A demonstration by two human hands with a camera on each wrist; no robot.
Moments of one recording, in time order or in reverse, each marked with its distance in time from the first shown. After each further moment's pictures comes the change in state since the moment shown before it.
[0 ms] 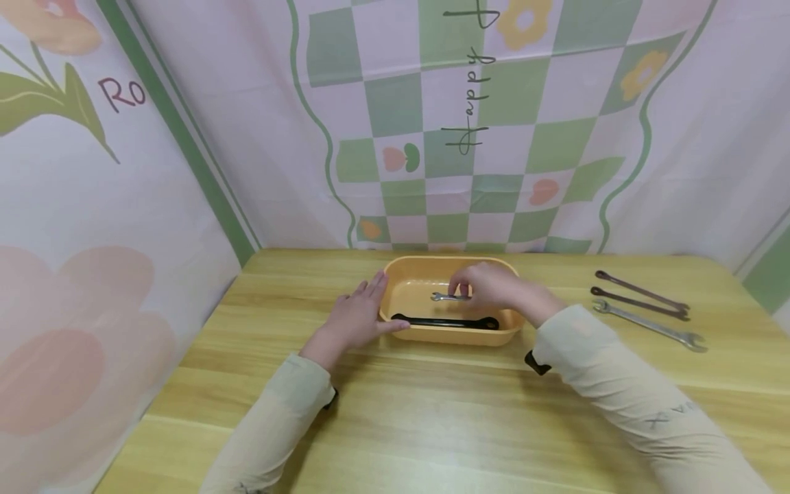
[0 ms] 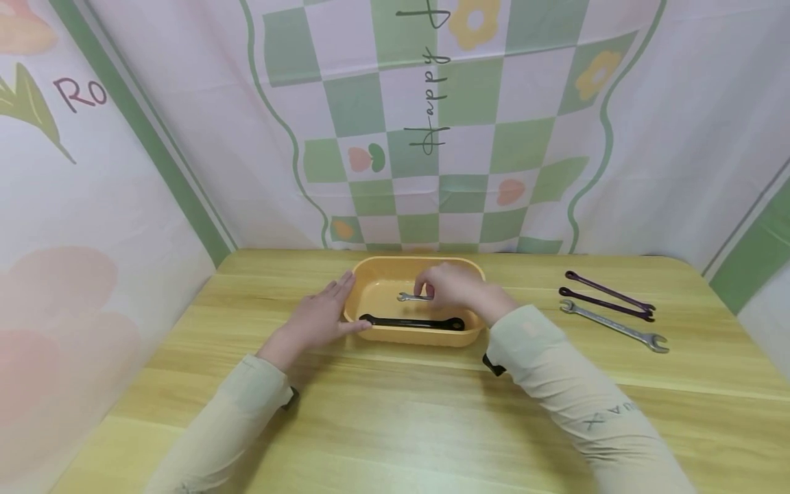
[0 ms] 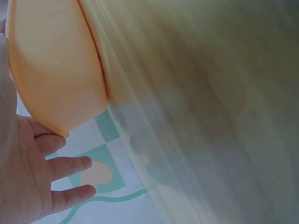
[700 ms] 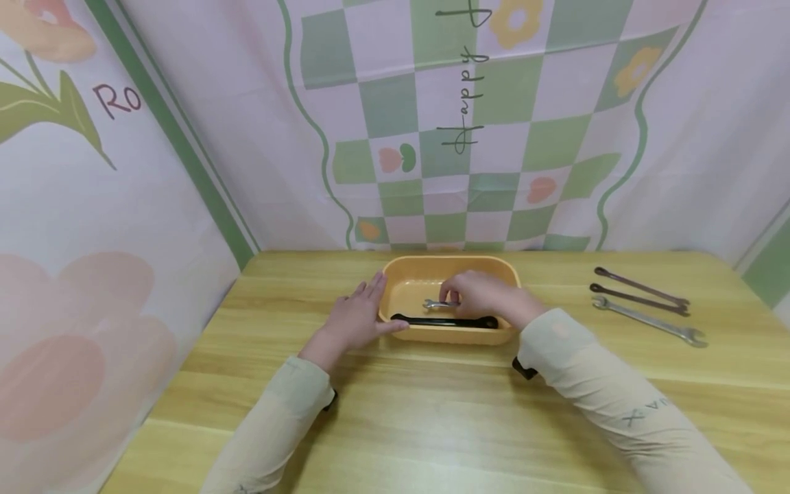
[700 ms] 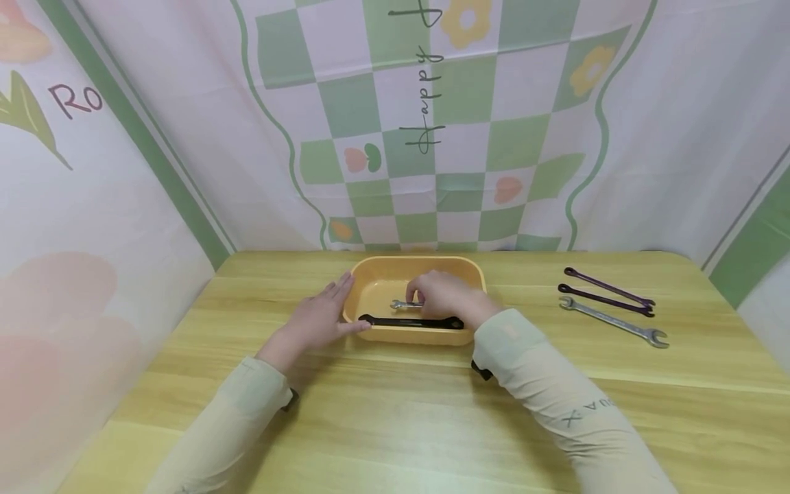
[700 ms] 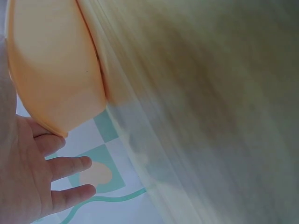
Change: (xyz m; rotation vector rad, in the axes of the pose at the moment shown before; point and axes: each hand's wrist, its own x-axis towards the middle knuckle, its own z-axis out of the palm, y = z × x) left_hand 0.001 0.002 0.000 0.015 -0.014 -0.008; right_hand 0.011 -0.003 0.021 0.060 -0.045 0.049
